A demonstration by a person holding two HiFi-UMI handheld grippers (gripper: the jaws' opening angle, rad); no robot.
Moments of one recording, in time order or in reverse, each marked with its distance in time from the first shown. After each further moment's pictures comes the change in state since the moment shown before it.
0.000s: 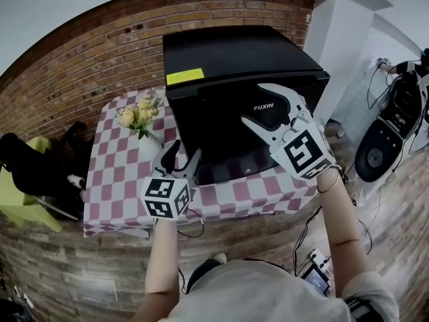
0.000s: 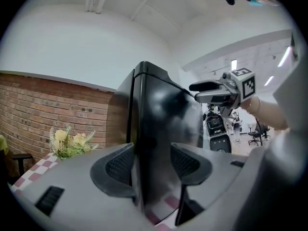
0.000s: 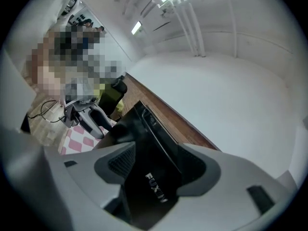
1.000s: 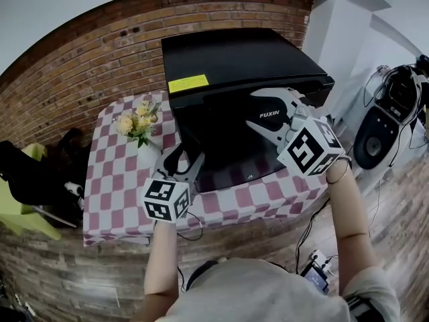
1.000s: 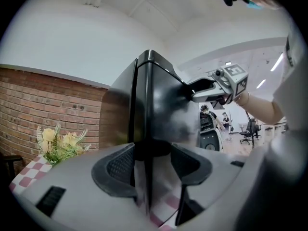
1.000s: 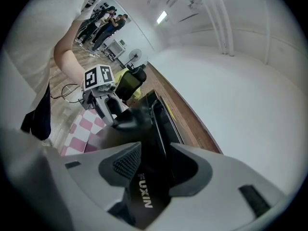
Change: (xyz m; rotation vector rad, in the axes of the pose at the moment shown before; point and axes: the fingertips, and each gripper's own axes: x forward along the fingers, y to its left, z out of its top) left arm 0.018 0.010 -0.005 0.013 0.015 -0.098; right arm 0.022 0.008 -0.008 -0.232 0.101 0.161
